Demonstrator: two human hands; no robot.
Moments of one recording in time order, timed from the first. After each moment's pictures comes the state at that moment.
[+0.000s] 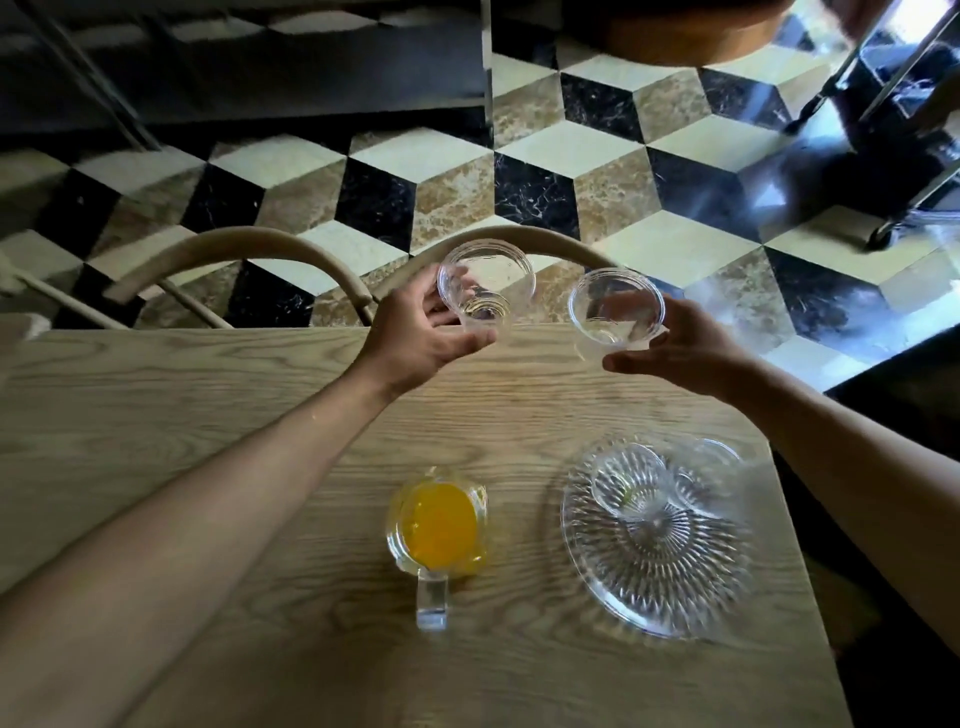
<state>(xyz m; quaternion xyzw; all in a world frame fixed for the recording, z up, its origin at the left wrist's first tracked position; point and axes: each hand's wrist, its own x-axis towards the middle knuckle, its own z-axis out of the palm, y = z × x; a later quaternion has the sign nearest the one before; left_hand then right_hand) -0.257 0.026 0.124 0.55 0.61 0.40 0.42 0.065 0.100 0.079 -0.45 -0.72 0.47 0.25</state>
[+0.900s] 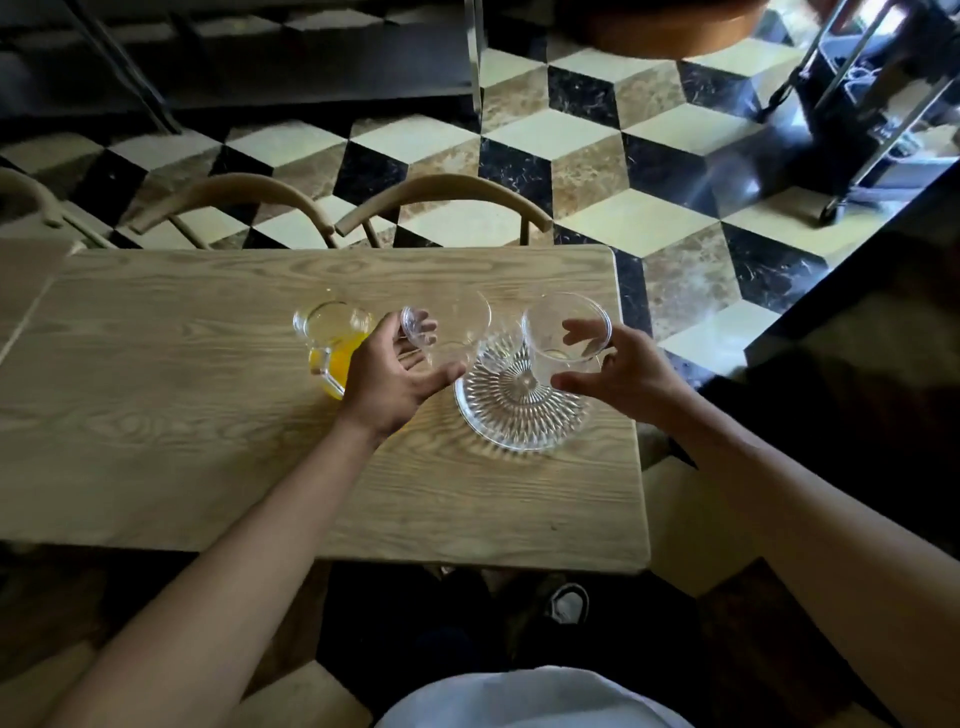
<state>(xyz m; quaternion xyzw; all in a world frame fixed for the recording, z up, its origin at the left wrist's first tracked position) -0.072 -0.215 0.148 0.48 0.67 0.43 0.38 0.213 -0.126 0.111 -0.47 -0.71 0.44 0.26</state>
